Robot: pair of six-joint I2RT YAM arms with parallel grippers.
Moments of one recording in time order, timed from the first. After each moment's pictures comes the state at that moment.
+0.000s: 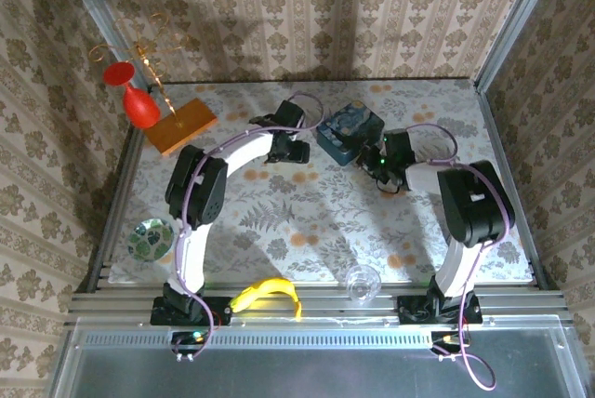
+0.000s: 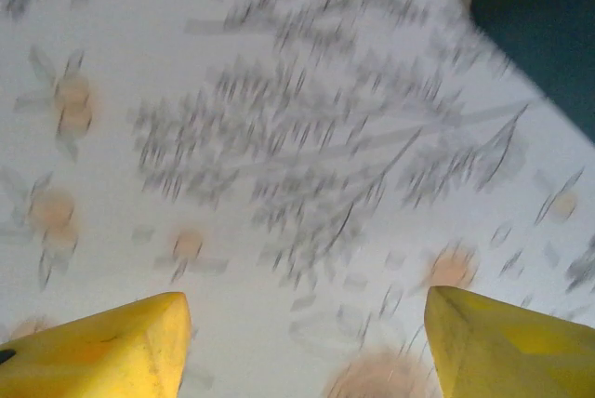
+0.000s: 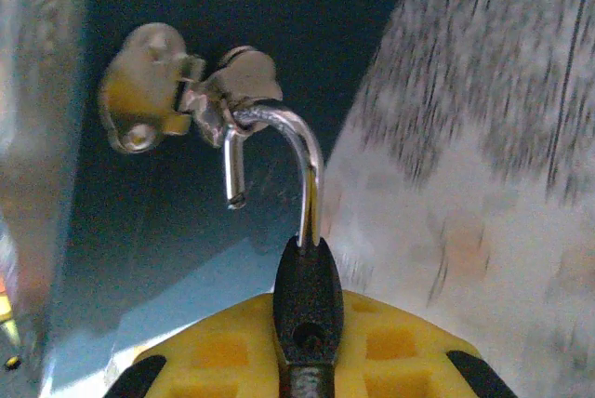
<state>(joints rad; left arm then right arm) -0.59 2.10 1.60 -0.64 -0.01 -0.35 0.21 1.78 0.84 0.18 -0.28 0.89</state>
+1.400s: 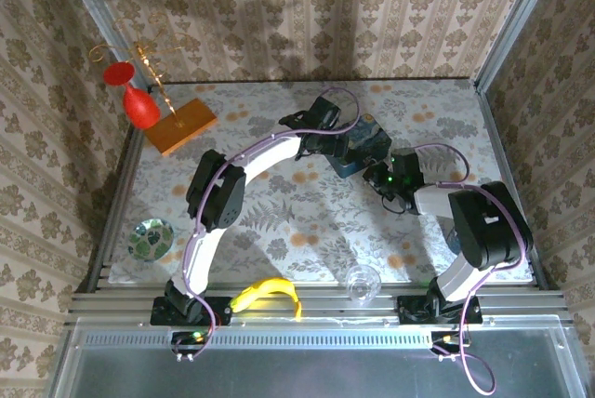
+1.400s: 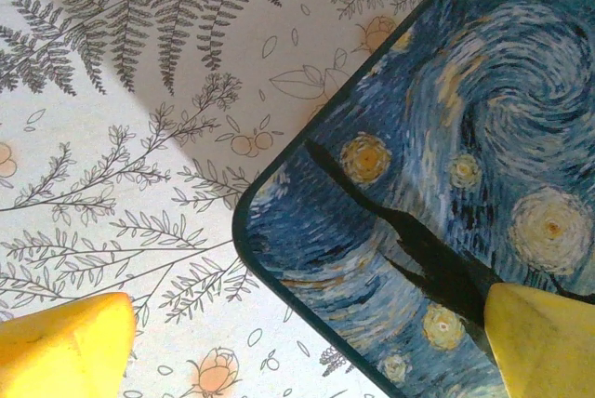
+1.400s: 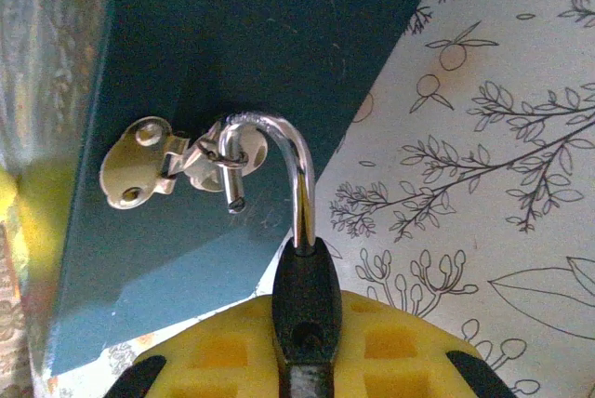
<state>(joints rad) -0.75 2.22 1.85 -0.59 -0.09 -0.36 0.19 1.63 0.62 0.30 -0.25 0.95</state>
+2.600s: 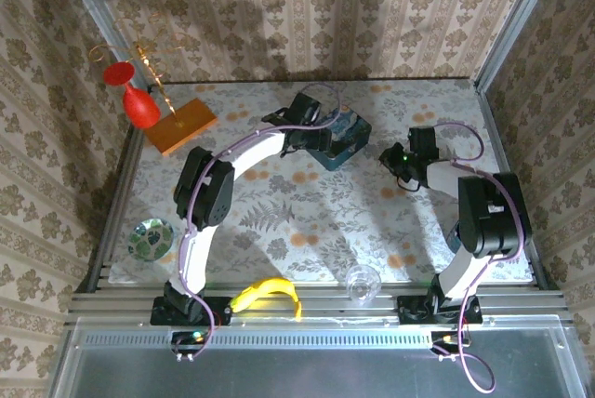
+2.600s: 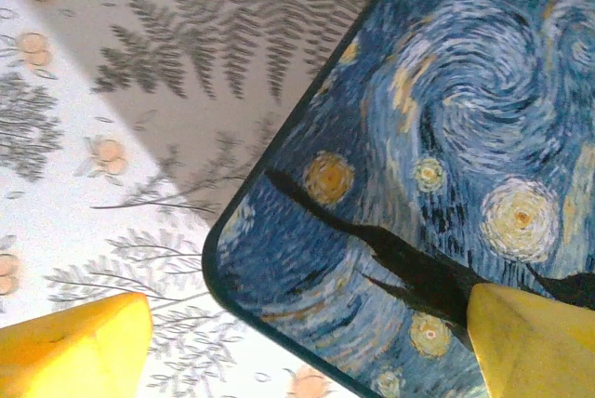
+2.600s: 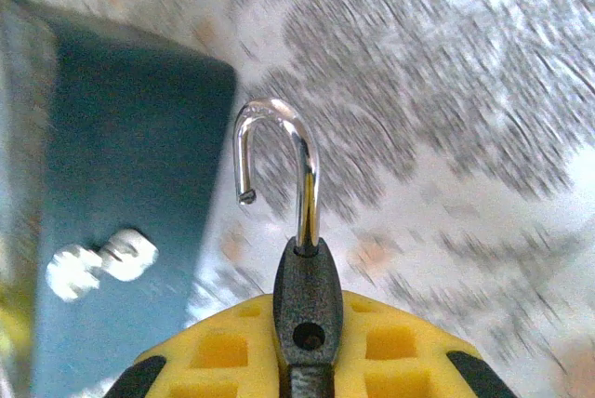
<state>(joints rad) -0.65 2.16 1.74 -0.52 -0.06 -0.35 0.05 1.68 0.84 -0.02 -0.28 0.79</state>
